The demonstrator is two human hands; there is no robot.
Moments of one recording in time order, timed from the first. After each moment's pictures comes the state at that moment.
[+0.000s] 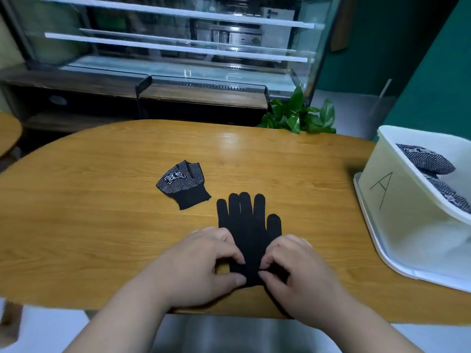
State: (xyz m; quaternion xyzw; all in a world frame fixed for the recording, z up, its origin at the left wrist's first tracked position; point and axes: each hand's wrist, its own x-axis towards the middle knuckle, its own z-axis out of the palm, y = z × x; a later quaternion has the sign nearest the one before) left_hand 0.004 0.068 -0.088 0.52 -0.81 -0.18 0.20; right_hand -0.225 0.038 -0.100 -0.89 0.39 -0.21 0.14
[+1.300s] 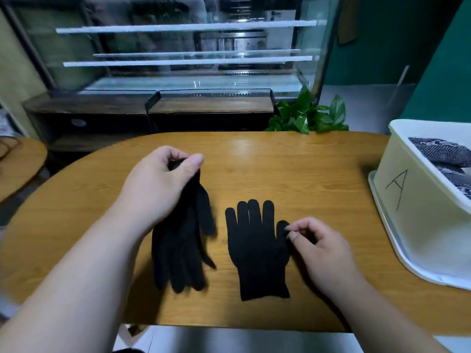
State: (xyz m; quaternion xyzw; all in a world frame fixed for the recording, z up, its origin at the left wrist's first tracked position) left_hand 0.036 0.029 0.016 0.73 -0.52 -0.13 0.42; right_hand -0.226 0.003 -0.099 -0.65 0.55 -0.37 0.36
